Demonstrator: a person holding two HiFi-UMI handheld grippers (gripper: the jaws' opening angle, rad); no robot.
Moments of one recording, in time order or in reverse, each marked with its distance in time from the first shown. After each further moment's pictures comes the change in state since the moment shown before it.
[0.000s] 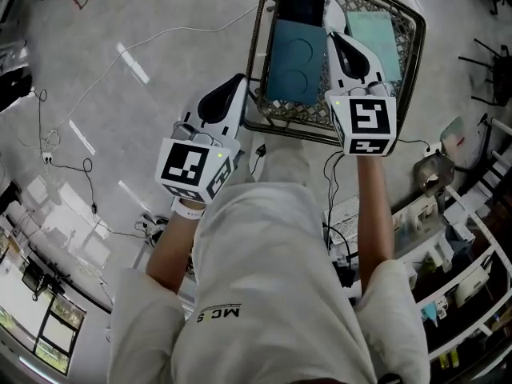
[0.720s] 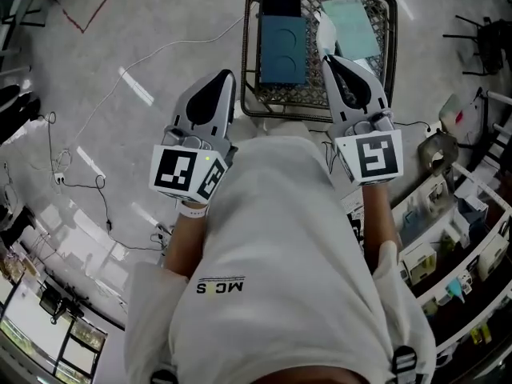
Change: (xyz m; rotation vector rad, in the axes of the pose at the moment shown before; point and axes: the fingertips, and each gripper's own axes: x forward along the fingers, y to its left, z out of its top) left arm -0.081 -0.061 0.070 0.059 -0.154 -0.038; right arm -0.164 0.042 0.070 -0.013 -0.178 0.015
